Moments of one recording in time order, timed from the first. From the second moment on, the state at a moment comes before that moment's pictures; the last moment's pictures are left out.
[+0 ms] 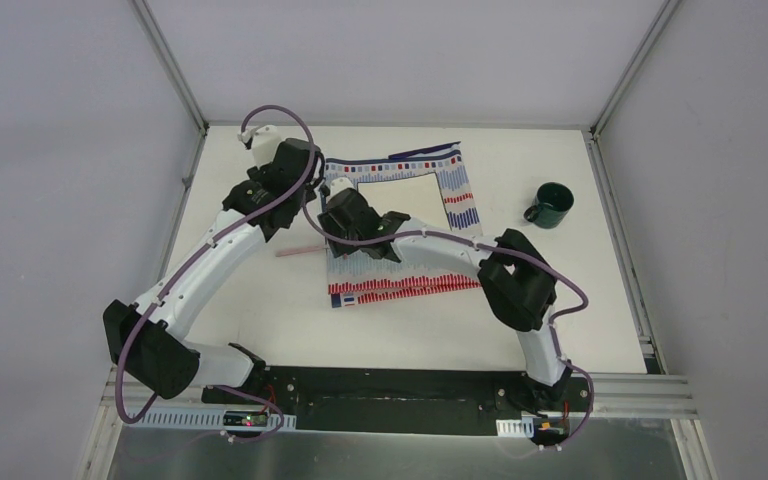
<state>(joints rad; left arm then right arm) -0.51 1.32 1.29 -0.67 -0.64 -0.37 1.01 2.04 1.53 -0.26 0.21 0.36</state>
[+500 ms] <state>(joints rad) -0.50 1.32 1.30 -0.68 -0.64 -0.37 0.93 2.30 2.10 -0.66 0.10 -0.04</state>
